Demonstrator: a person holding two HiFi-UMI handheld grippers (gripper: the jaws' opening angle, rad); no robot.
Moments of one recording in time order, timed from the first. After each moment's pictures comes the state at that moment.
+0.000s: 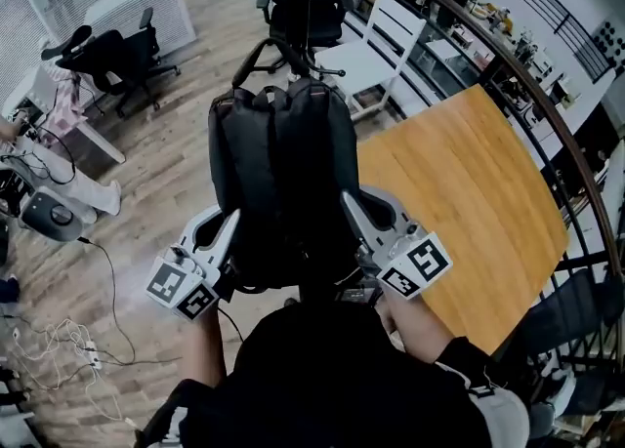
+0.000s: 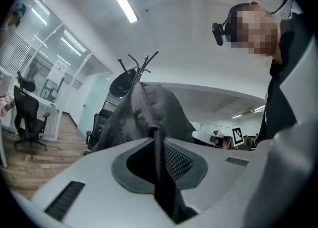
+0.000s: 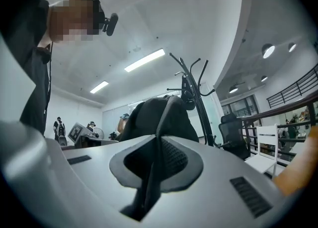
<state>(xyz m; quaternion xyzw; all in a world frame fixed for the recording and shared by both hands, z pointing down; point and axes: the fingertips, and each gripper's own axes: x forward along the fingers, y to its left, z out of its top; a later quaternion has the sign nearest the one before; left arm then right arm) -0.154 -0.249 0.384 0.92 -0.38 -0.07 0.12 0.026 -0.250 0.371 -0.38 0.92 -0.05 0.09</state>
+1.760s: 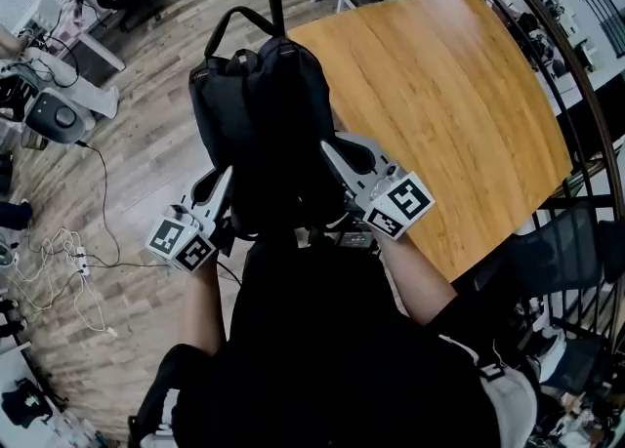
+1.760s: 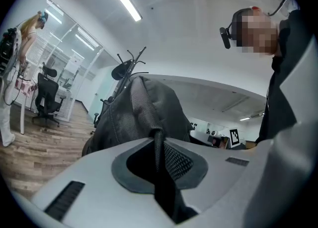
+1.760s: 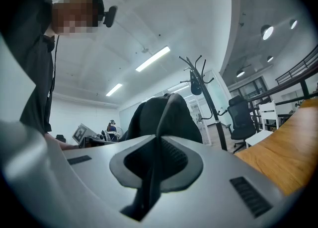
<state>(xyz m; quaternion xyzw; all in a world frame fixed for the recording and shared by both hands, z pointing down) -0.077 -0.003 0.488 0.88 -0.43 -0.05 0.19 0.089 -0.028 0.473 -0.30 0.94 -0.11 0.07</state>
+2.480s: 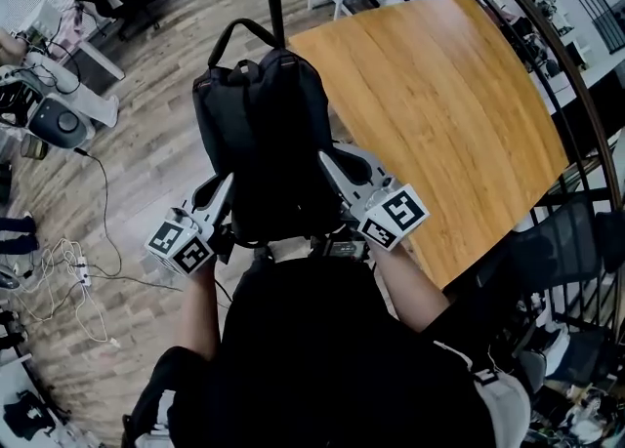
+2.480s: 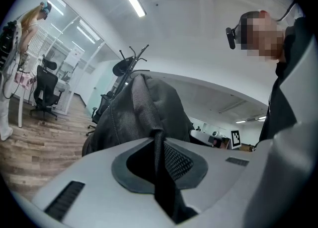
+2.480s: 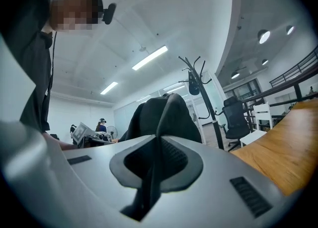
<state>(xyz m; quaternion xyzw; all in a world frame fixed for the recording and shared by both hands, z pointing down) -0.105 0.002 0.489 0.89 -0.40 -0.04 0.22 0.059 -0.014 0.469 -0.33 0.93 -0.11 0.06</state>
